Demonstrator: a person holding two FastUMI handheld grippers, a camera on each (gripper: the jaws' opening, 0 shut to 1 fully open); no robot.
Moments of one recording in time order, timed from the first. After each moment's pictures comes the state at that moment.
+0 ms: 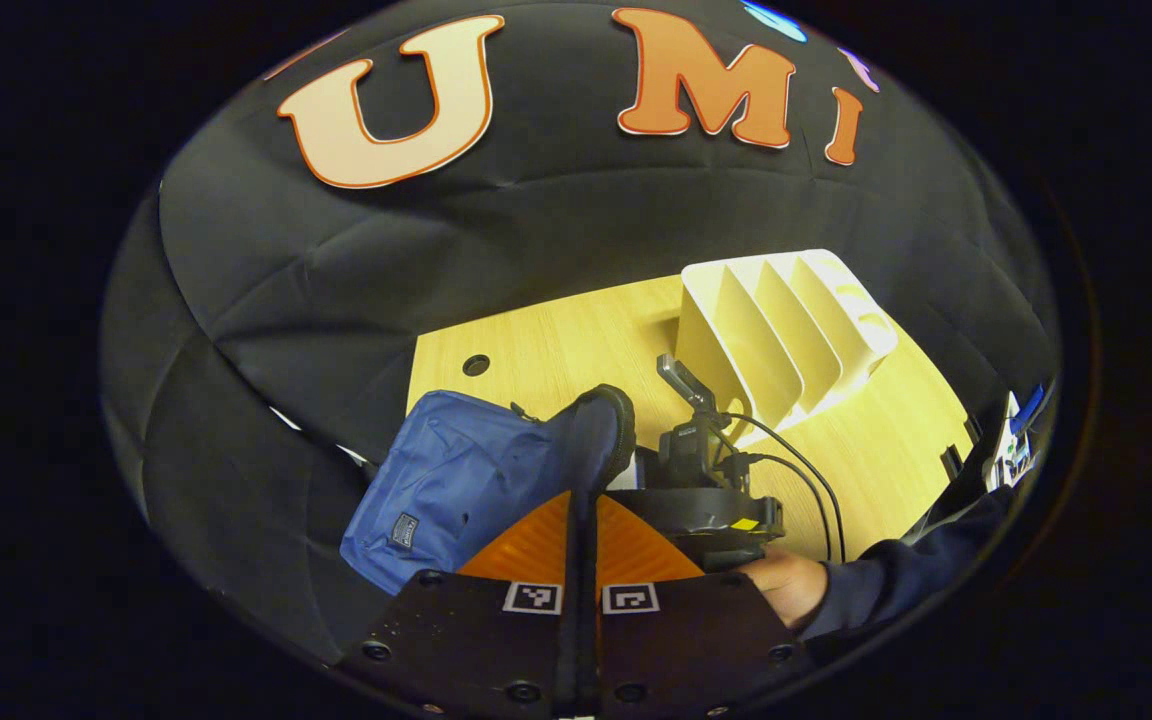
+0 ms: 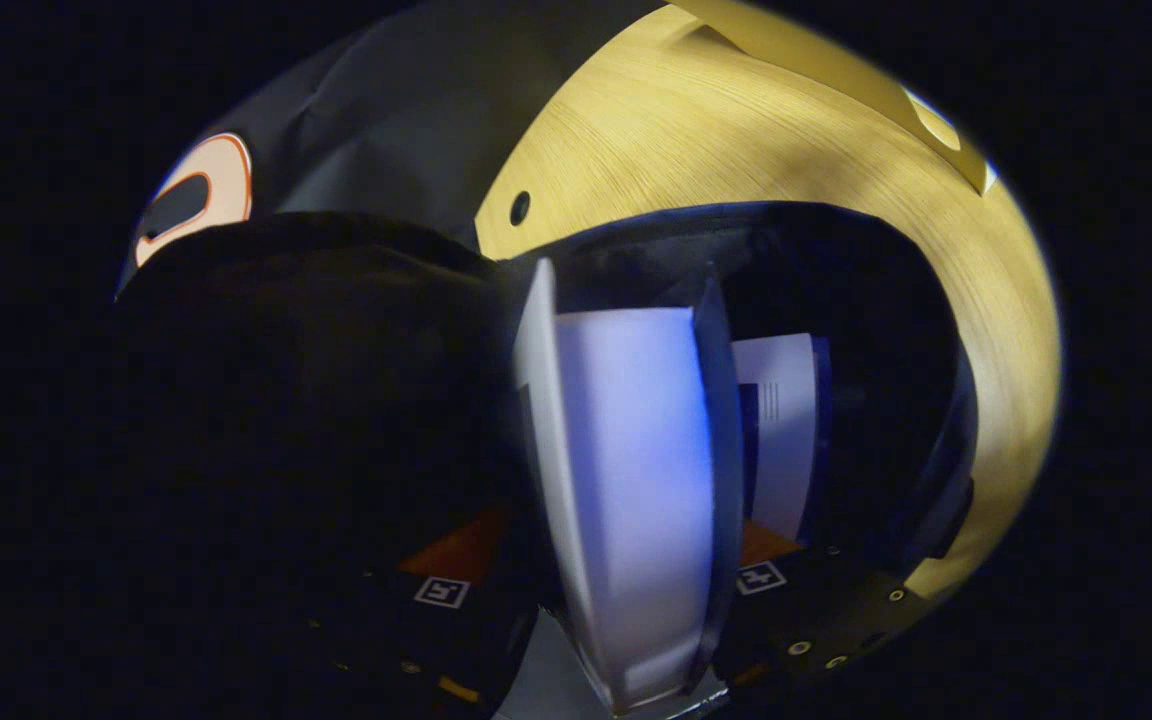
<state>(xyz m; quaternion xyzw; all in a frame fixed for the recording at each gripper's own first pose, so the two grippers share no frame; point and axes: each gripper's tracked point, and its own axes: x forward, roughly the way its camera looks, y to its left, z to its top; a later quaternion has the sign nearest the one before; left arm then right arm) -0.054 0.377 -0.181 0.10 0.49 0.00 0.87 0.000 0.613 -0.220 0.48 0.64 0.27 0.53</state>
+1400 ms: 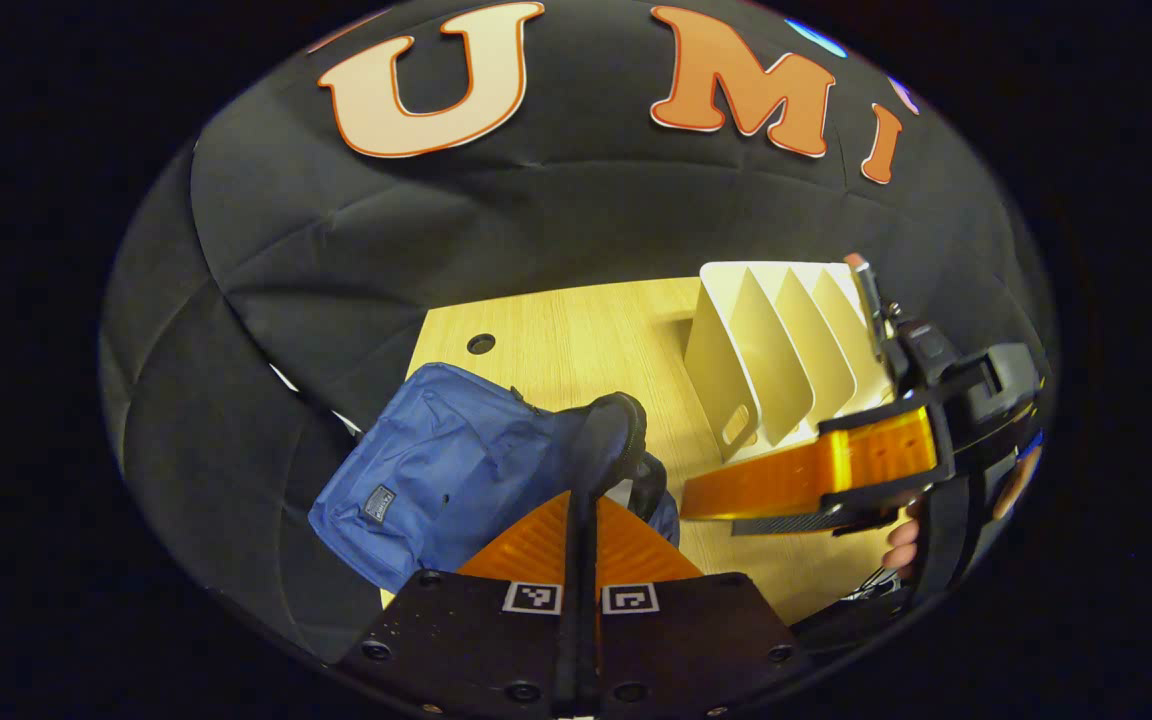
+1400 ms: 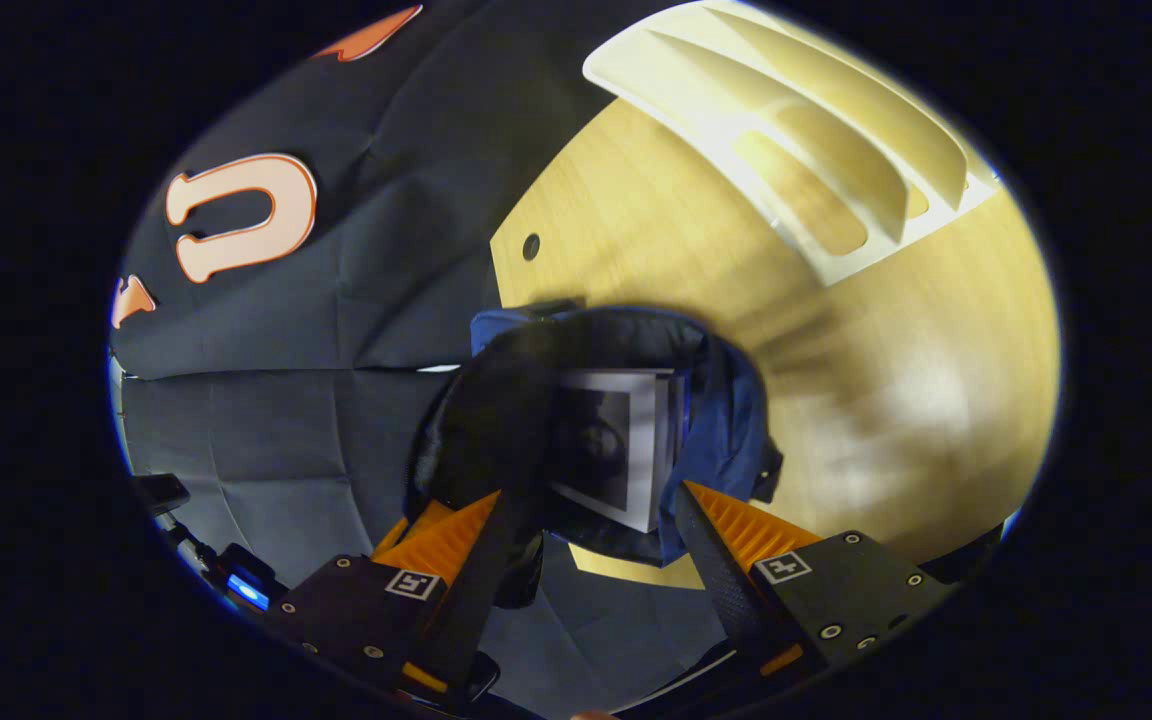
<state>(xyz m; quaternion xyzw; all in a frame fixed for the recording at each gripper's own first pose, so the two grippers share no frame) -0.063 0.355 -0.212 0.06 0.49 0.05 0.87 0.022 0.429 -0.159 0.47 0.62 0.27 0.57</state>
